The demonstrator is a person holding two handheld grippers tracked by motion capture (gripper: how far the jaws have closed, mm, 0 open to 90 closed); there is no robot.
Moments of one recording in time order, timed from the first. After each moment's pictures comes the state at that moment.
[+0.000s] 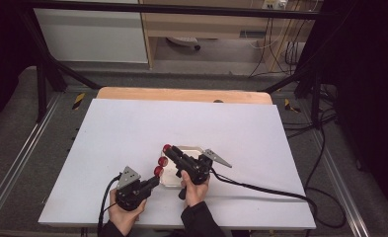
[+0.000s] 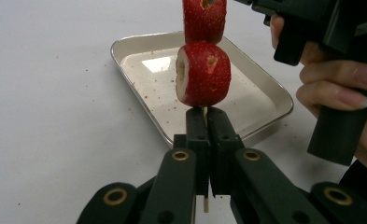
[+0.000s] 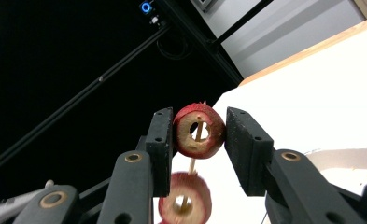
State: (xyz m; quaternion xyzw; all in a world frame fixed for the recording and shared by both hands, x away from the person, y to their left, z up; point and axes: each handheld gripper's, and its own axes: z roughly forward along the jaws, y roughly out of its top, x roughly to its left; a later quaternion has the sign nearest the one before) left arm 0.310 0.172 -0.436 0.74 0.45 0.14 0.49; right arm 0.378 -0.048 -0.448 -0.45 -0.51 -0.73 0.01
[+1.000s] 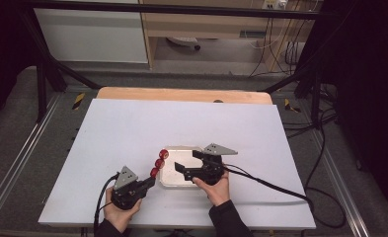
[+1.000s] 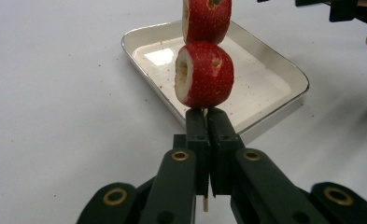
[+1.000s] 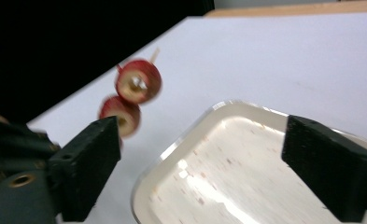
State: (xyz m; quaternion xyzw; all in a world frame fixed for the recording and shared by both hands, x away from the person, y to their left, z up) left arm 0.313 0.185 -0.439 0.77 0.41 0.16 0.47; right arm 0.381 -0.088 -0.421 -0.39 -0.73 -0.56 -0.07
